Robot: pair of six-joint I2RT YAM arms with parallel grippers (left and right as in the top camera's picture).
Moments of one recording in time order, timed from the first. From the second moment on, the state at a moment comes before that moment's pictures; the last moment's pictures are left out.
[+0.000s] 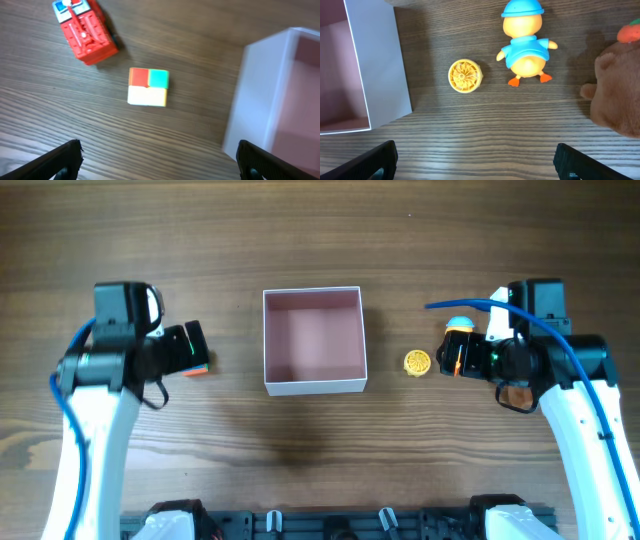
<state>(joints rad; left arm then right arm) 0.05 1.26 1.11 -0.99 -0.03 -0.22 0.04 1.24 1.12 -1.11 -0.12 0.19</state>
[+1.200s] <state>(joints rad) 0.06 1.80 1.12 -0.83 -0.02 -0.11 0.04 1.24 1.12 -1.12 -0.12 0.19</state>
